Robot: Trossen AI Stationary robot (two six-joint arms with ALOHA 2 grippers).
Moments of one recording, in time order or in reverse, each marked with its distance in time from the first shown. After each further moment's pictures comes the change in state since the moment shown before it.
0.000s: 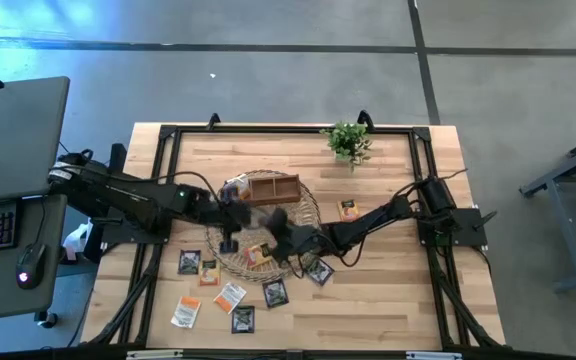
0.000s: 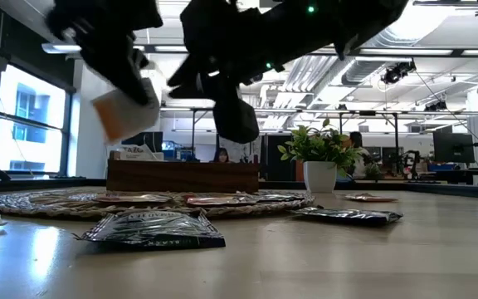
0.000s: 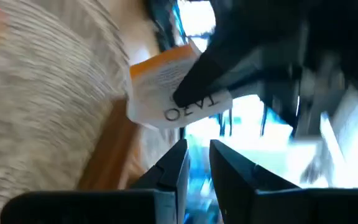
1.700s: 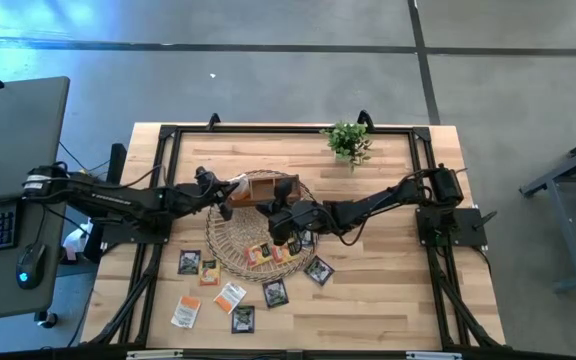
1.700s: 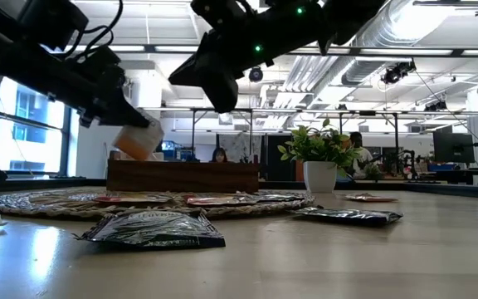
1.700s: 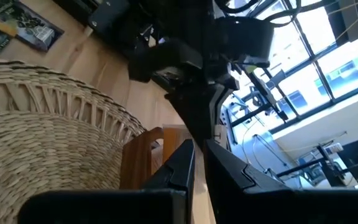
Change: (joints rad) left arm 0.207 -0.305 -0.690 0.968 -0.274 -0.126; right arm -0.113 -0.080 0.000 -0.060 -0.258 0.527
